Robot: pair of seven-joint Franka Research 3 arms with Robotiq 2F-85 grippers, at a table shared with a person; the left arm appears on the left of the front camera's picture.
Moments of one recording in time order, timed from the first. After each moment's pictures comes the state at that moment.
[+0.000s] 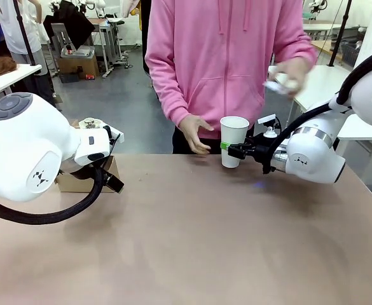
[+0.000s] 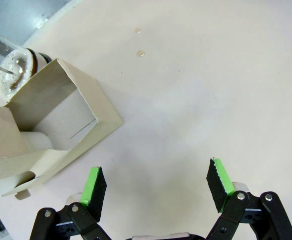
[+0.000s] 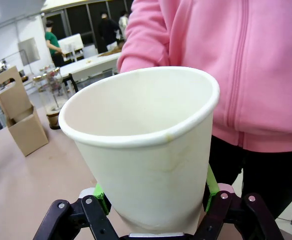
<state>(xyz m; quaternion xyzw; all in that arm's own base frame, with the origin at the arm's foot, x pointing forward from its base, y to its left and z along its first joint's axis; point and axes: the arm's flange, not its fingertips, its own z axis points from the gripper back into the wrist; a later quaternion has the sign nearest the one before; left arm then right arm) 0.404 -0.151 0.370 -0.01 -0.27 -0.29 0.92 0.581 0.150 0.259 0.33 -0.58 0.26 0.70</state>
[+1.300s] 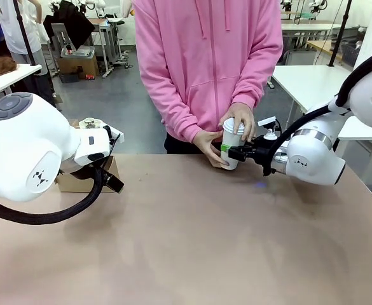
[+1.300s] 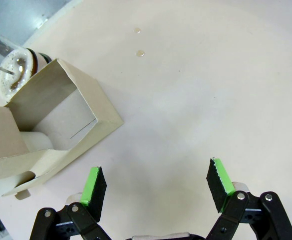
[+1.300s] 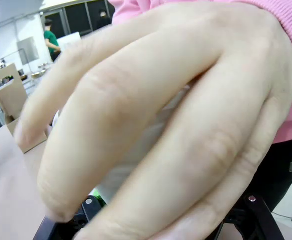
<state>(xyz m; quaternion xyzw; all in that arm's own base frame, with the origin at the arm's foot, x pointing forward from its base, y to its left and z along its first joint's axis) 0.404 -0.151 0.370 -0.01 -0.27 -0.29 0.92 0.581 0.148 0.252 0.32 -0.58 0.25 0.70</state>
